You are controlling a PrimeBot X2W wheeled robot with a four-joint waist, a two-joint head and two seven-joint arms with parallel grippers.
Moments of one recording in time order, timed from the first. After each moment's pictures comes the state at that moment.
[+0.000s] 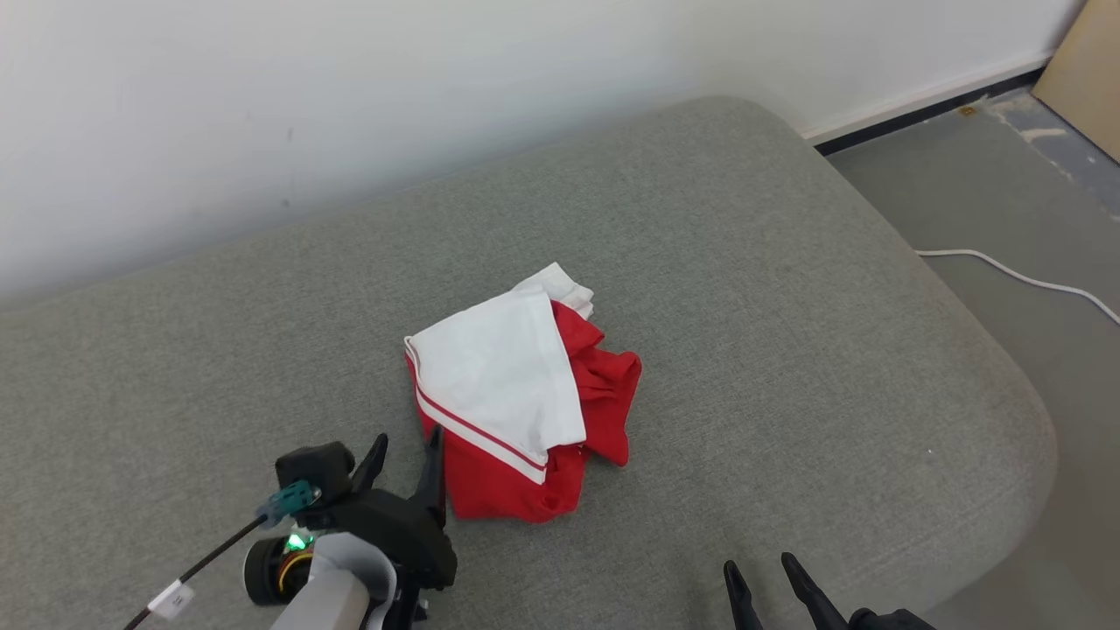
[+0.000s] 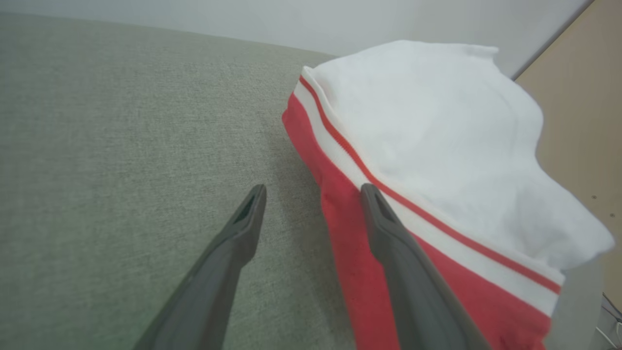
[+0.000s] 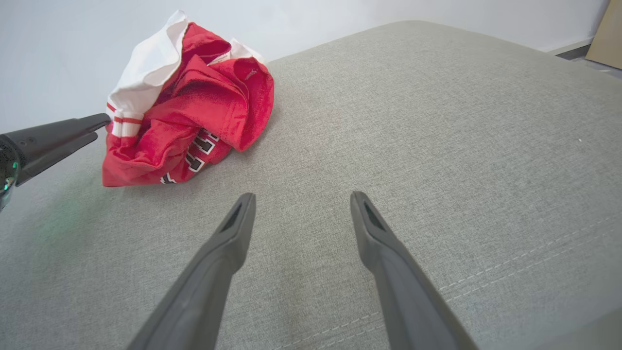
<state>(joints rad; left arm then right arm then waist) -0.54 0.08 -0.46 0.87 -0.73 -0.03 -0.24 0.04 -0.05 0.25 0.35 0.29 0.13 -0.26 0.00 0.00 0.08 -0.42</state>
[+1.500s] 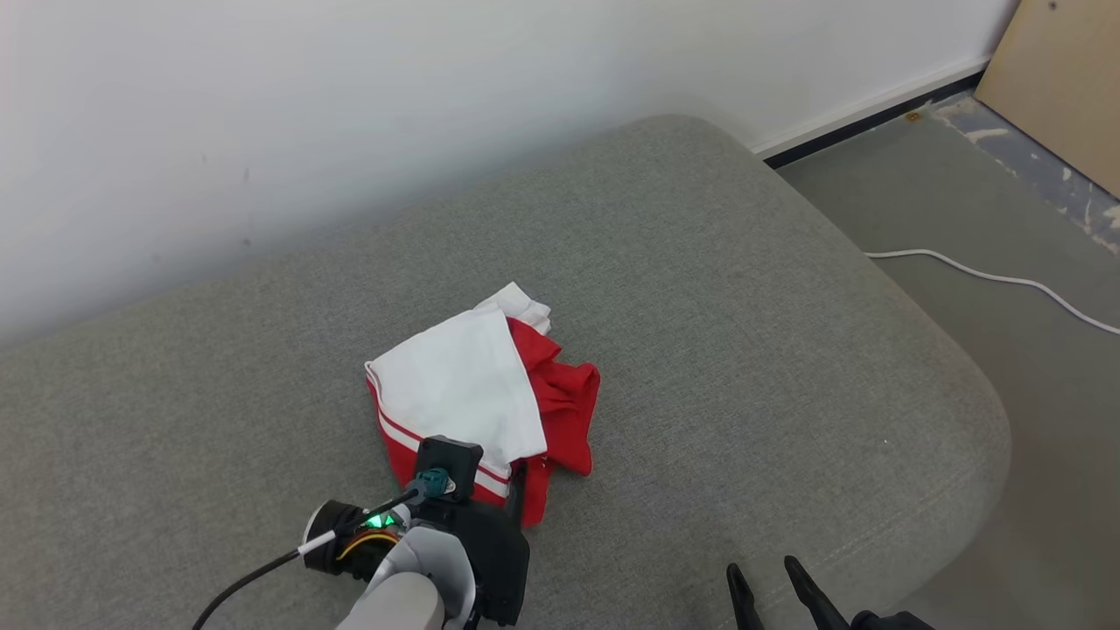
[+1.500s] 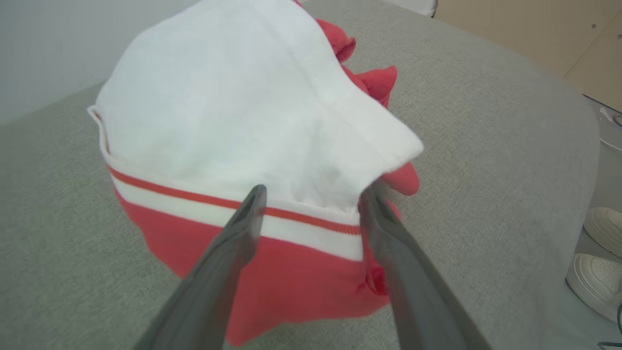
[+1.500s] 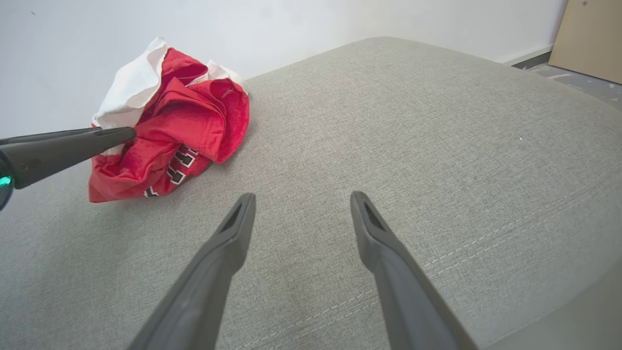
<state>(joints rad) -0.50 0.13 -0.69 0.61 -0.49 0.14 0.07 0.04 -0.05 0.24 0.36 0.29 0.13 -0.26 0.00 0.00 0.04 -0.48</state>
